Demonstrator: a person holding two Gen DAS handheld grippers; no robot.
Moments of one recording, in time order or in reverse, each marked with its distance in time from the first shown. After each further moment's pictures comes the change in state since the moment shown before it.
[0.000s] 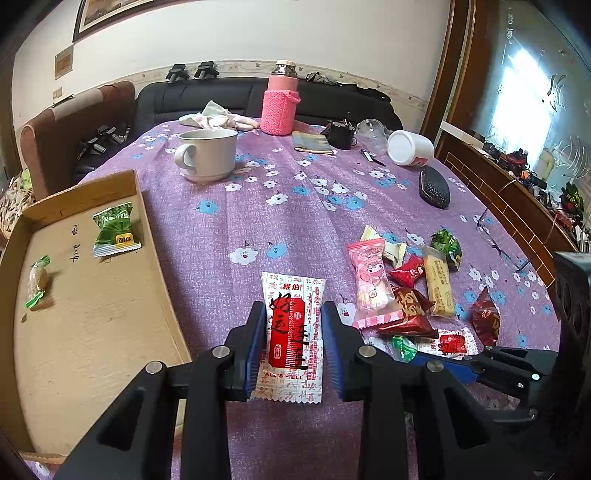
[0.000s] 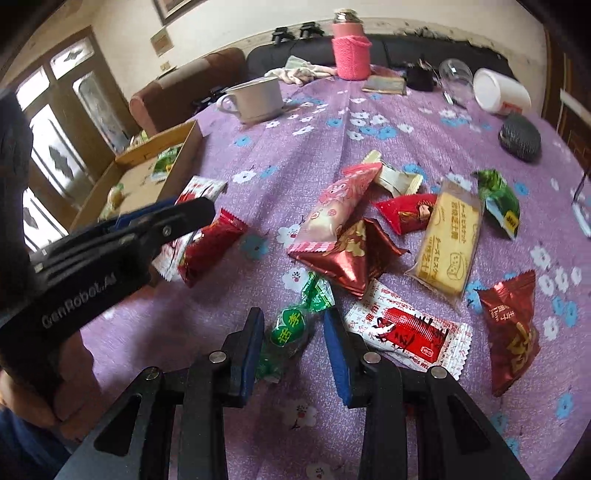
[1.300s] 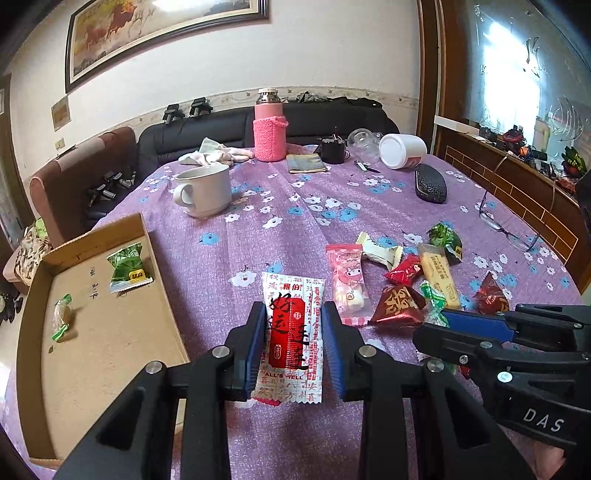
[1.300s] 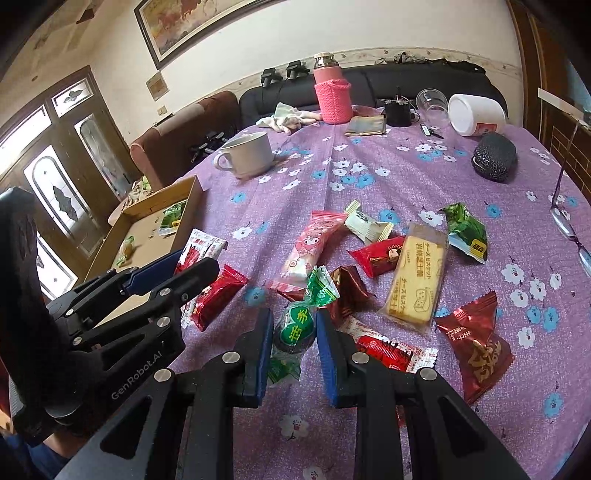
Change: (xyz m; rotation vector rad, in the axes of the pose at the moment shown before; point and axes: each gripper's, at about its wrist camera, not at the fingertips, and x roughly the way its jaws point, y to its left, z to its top) left arm -0.012 -0.028 -0.007 0.138 -0.095 0.089; right arm -0.035 -0.012 0.003 0.092 -0.168 0.030
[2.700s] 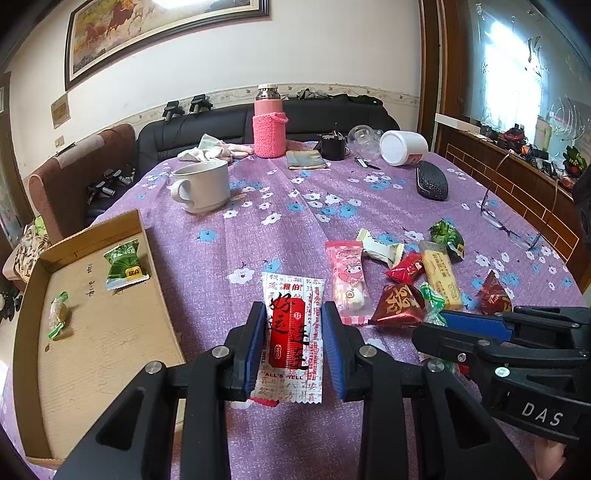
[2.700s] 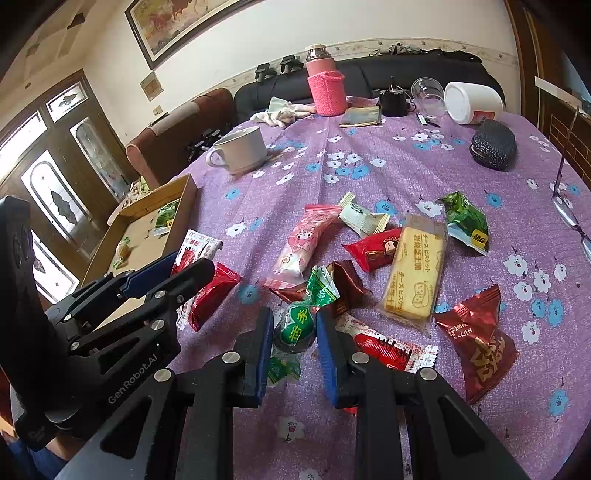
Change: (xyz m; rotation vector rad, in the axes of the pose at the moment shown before) left arm 0.002 -0.001 0.000 -0.007 0.009 -0.002; right arm 0.007 -0.007 0.000 0.033 0.022 0.006
